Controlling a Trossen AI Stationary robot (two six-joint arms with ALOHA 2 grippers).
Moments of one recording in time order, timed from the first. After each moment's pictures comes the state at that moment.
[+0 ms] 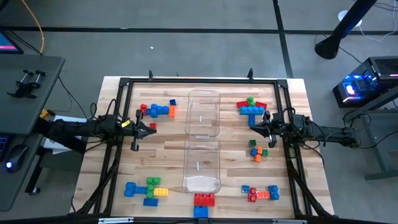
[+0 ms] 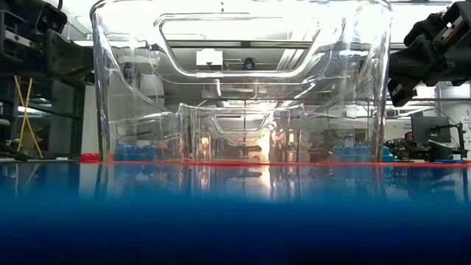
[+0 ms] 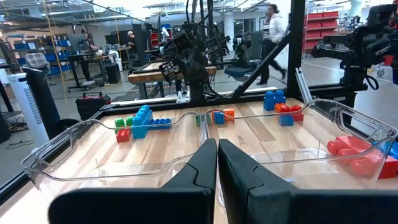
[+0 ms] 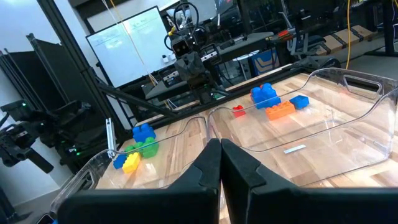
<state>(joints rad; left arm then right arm) -0.05 0.01 0.01 0.01 -0.03 0.11 -0.06 0.01 0.01 0.02 -0.03 0.36</state>
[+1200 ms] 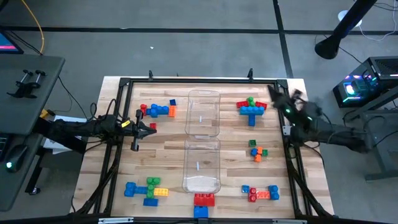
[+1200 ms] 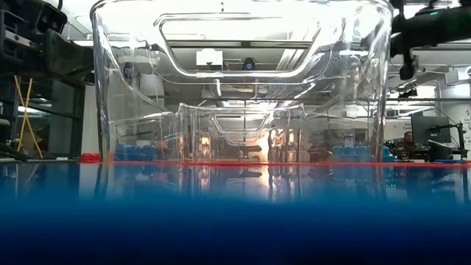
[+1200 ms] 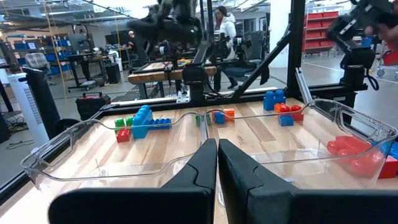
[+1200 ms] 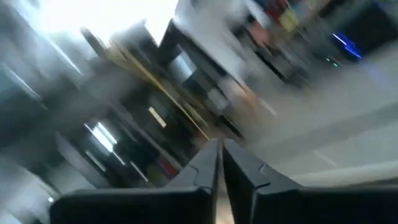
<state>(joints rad) -0.05 0.01 0.01 0.01 -0.03 0.11 -0.29 0.33 0.30 0.17 0.59 0.72</state>
